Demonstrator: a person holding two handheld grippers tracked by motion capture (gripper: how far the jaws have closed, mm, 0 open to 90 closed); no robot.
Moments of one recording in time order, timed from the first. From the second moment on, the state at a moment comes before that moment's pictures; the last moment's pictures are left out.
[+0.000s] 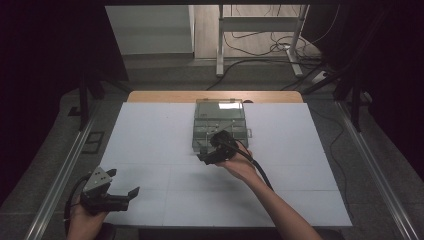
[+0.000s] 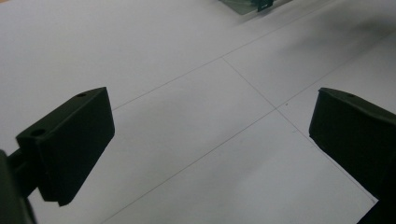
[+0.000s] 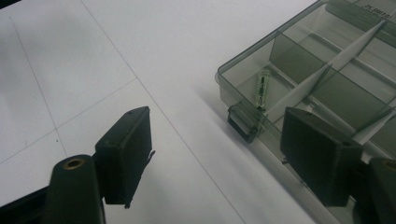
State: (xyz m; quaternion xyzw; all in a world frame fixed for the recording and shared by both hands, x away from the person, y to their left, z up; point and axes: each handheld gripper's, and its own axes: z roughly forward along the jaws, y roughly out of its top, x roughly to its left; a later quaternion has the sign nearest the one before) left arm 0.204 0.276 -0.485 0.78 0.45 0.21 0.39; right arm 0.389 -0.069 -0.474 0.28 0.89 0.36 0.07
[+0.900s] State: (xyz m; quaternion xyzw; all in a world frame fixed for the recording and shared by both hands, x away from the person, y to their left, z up) left arm 0.204 0.275 -0.484 0.78 0.44 0.21 0.39; right arm 0.365 -0.091 -0.463 0.28 0.89 0.35 0.08
